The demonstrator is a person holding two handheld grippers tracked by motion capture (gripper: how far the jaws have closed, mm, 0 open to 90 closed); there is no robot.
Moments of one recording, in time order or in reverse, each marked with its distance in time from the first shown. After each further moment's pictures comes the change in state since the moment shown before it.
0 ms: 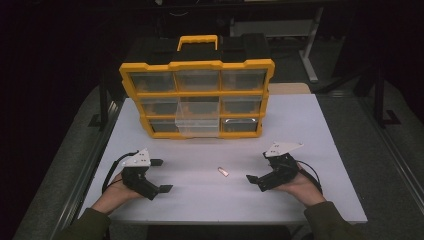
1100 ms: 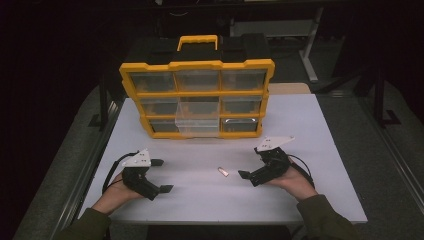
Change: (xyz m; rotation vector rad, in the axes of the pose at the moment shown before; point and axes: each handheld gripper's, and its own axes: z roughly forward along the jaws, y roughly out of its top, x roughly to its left) left arm -0.001 0.001 0.001 0.001 -0.001 0.000; right arm 0.003 0.021 0.013 -0.018 0.042 -0.019
